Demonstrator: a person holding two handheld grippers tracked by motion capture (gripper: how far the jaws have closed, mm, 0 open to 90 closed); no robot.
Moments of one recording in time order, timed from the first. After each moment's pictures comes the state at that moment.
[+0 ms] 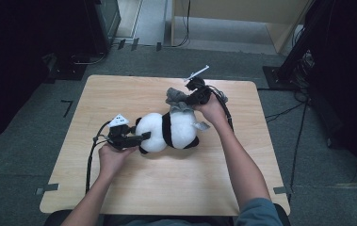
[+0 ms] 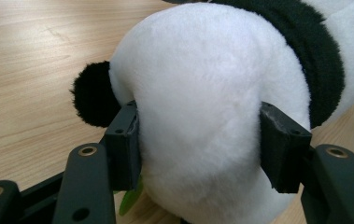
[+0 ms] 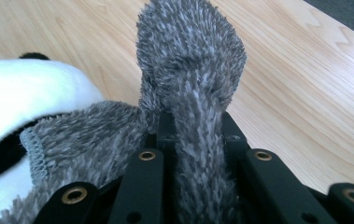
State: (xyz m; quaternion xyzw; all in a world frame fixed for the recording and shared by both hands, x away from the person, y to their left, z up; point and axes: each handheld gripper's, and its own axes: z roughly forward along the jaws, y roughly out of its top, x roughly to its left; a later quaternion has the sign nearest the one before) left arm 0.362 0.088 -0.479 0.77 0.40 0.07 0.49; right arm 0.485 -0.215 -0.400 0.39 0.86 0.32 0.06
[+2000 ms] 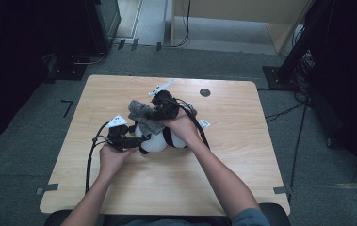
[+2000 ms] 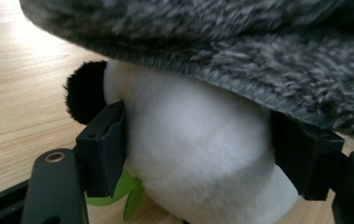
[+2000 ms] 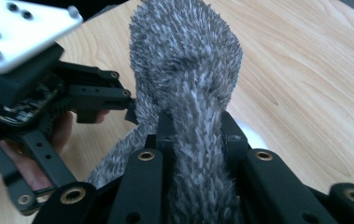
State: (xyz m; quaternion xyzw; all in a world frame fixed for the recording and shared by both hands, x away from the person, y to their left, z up) left arm 0.362 0.091 -0.483 0.76 0.40 0.06 0.50; right arm 0.419 -0.110 -0.388 0.31 0.87 0.38 0.04
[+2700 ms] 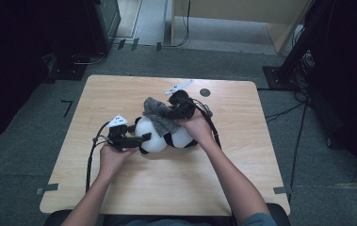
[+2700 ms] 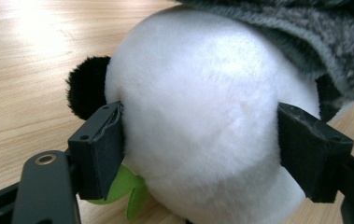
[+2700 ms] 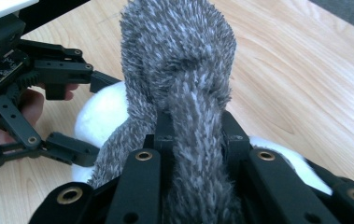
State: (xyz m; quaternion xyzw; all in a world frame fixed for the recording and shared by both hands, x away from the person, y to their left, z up) left arm 0.363 0.090 -0.484 0.76 0.41 0.06 0.50; right arm 0.418 -0.159 -0.387 0.34 0.86 0.38 0.07
